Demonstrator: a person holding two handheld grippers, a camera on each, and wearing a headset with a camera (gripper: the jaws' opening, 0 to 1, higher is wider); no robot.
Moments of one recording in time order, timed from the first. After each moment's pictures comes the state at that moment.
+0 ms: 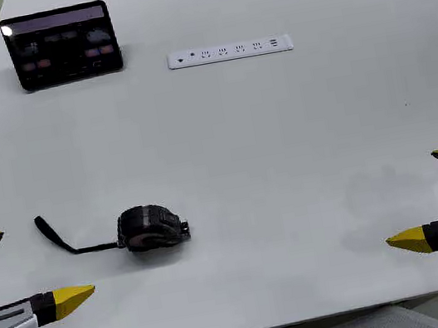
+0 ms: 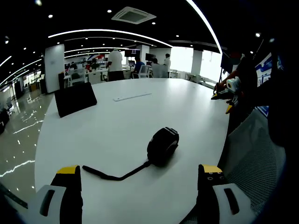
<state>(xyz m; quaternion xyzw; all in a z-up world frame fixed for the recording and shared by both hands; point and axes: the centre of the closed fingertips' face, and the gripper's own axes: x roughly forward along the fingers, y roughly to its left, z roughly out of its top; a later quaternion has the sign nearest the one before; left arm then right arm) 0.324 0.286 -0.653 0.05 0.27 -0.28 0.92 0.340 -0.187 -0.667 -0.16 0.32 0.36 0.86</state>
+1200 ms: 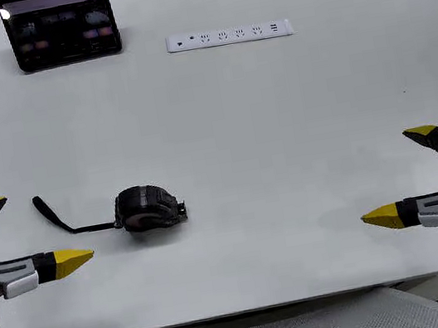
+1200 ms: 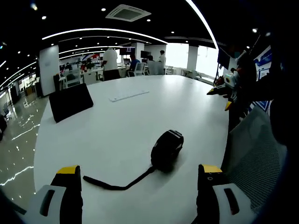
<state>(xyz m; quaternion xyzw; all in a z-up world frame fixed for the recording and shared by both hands) 0.353 0.273 -0.651 0.08 0.27 -0.32 0.91 0.357 -0.140 -0.660 -0.17 0.28 0.41 0.85</state>
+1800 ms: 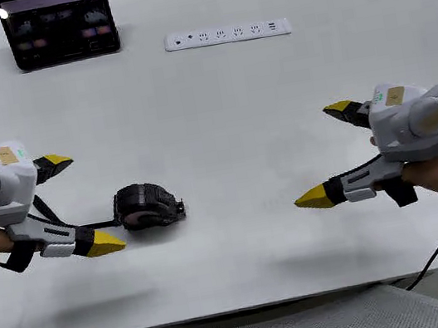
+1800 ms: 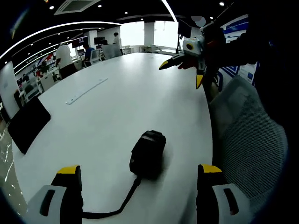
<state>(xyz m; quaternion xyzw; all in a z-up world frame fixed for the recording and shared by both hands) 0.363 0.207 -0.682 0.22 0.34 -0.48 0.78 0.385 -0.046 -0.666 -0.20 0.26 0.50 0.80</state>
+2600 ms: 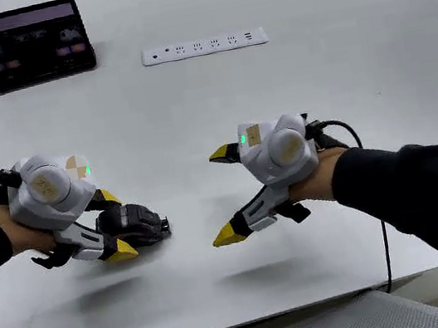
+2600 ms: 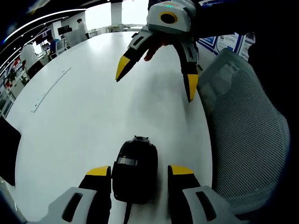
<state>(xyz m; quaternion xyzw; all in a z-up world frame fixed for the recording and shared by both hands) 0.362 0.158 -0.718 0.29 0.38 -0.55 0.69 0.363 0.070 -0.703 -0.24 0.26 0.63 0.69</state>
